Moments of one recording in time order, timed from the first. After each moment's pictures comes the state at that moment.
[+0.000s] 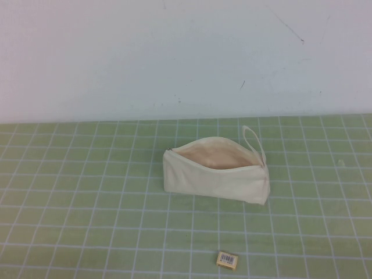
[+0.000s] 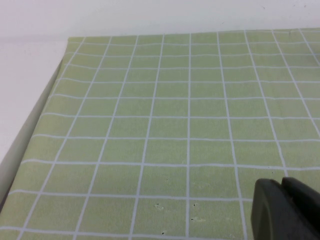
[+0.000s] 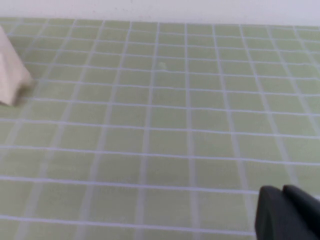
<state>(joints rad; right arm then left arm) -0.05 -0.01 0.03 0.06 0.41 -0.11 0.04 -0.01 0.02 -0.01 0.36 0.00</state>
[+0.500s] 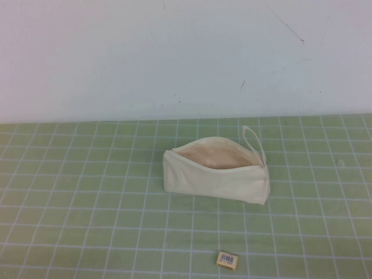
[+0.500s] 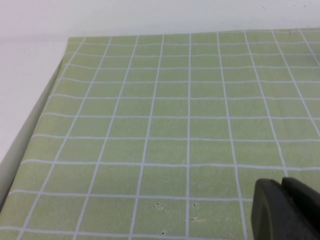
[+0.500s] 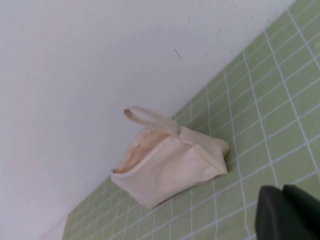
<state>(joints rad) -0.05 -0.01 0.03 0.95 0.39 -0.06 0.04 -0.01 0.02 -0.01 0.36 0.00</state>
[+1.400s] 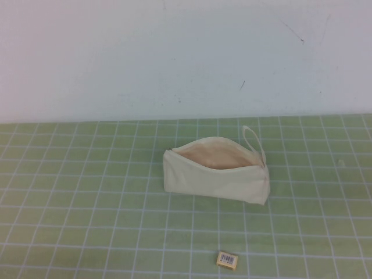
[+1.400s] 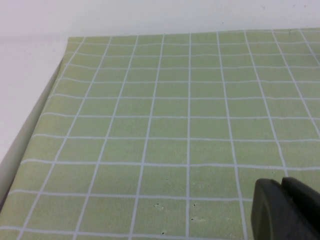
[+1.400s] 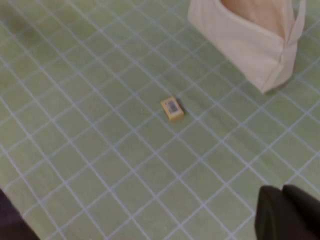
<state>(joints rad) -0.05 0.77 -0.86 0.66 1.20 -0.88 0.04 -0.01 0.02 -0.01 0.36 0.00</state>
